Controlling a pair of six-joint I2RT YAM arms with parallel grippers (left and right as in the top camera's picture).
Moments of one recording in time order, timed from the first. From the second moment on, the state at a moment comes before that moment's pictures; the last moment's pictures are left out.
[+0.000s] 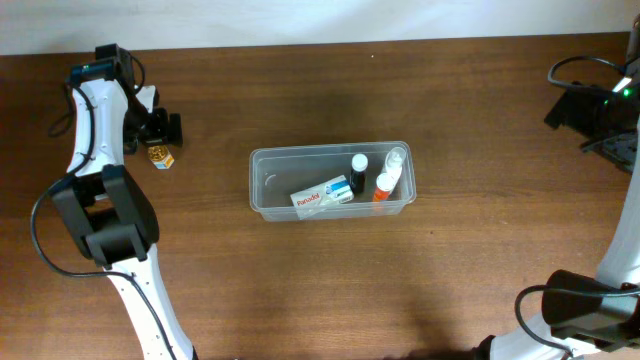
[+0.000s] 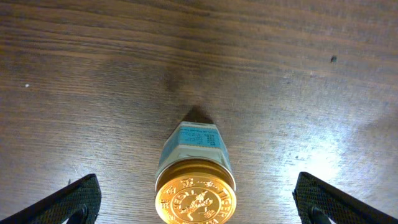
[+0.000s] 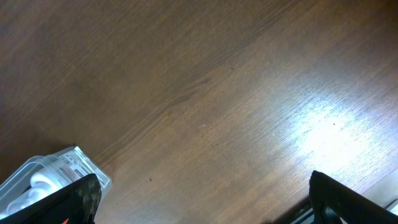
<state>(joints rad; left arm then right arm) 0.21 2.44 2.23 -1.30 0.01 0.11 -0.32 1.79 2.20 -1.69 0.11 0.39</state>
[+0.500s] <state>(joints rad) 0.21 2.53 2.22 -1.35 0.05 0.31 -0.32 1.79 2.20 -1.69 0.11 0.39</state>
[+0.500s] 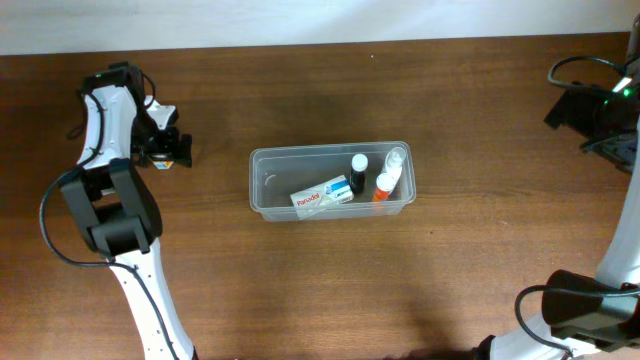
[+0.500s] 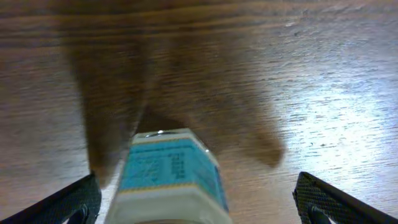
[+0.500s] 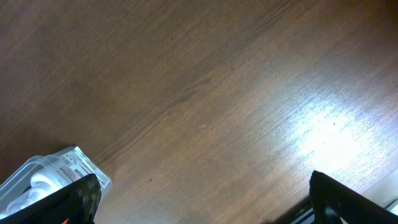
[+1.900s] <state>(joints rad) 0.21 2.54 2.23 -1.32 0.07 0.12 -0.32 1.79 2.20 -1.69 0.11 0.39</state>
